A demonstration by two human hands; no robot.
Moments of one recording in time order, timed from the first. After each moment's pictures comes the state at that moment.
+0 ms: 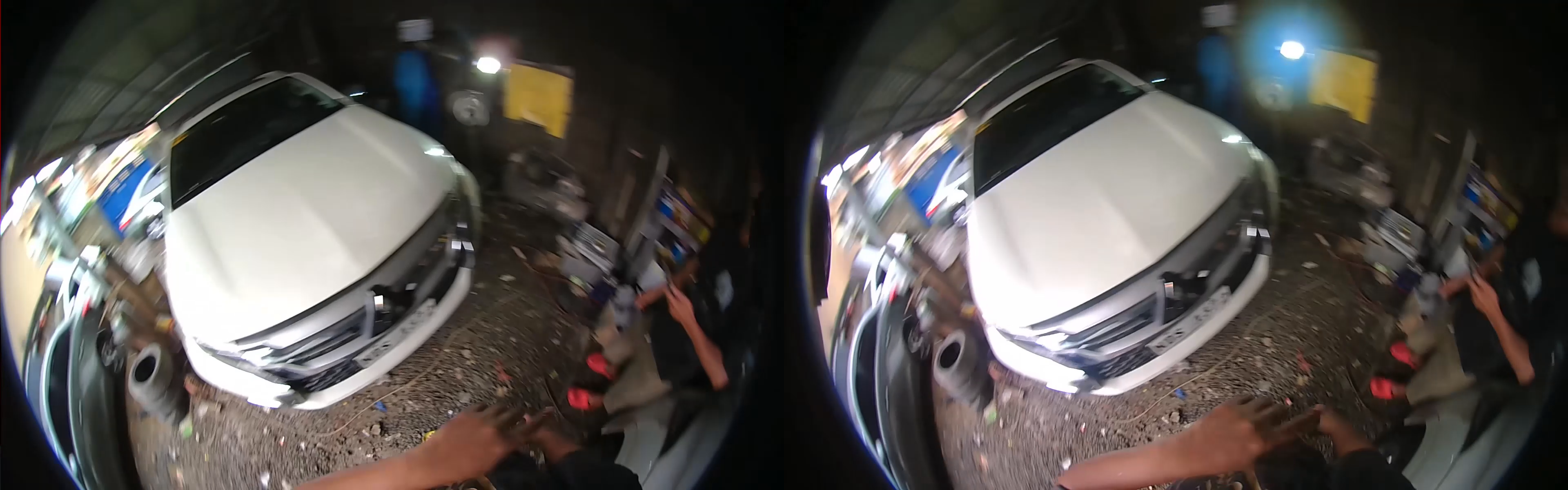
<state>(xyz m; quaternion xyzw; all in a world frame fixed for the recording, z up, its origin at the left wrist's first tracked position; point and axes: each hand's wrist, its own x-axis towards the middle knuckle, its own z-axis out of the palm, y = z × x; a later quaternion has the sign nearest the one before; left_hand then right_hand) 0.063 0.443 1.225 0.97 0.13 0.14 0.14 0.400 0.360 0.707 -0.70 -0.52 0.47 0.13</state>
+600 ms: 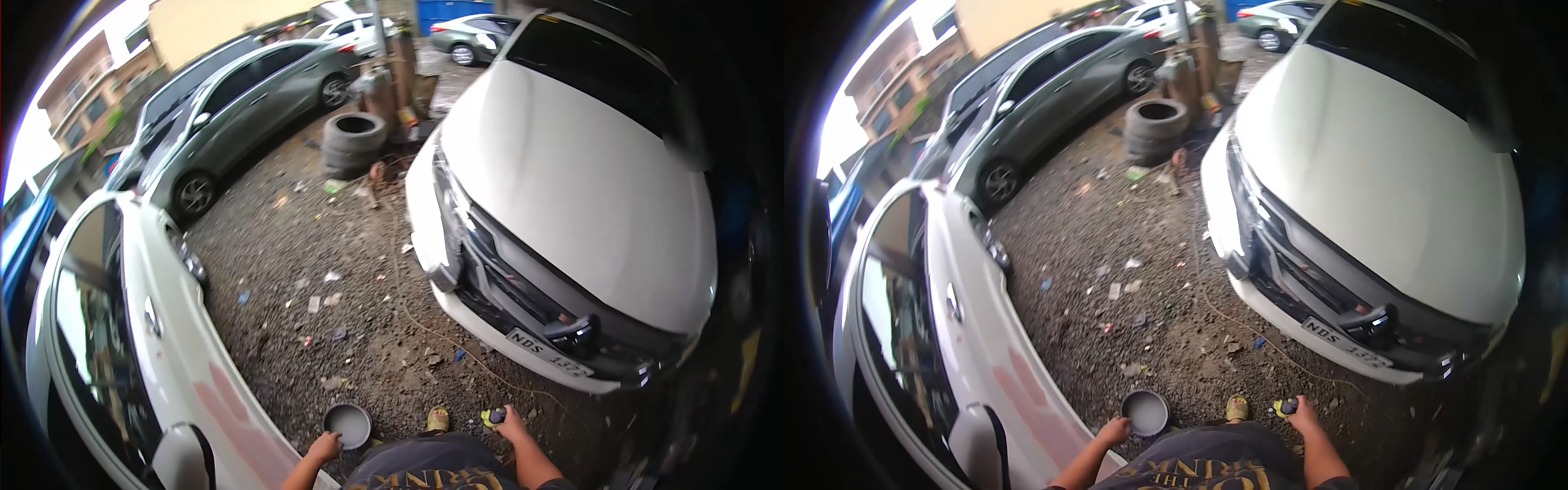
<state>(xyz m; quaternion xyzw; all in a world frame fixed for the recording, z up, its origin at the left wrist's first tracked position) -0.049 0.062 0.770 0.15 0.92 0.15 0.33 0.150 0.634 0.739 -0.37 -0.84 0.35 -0.18</state>
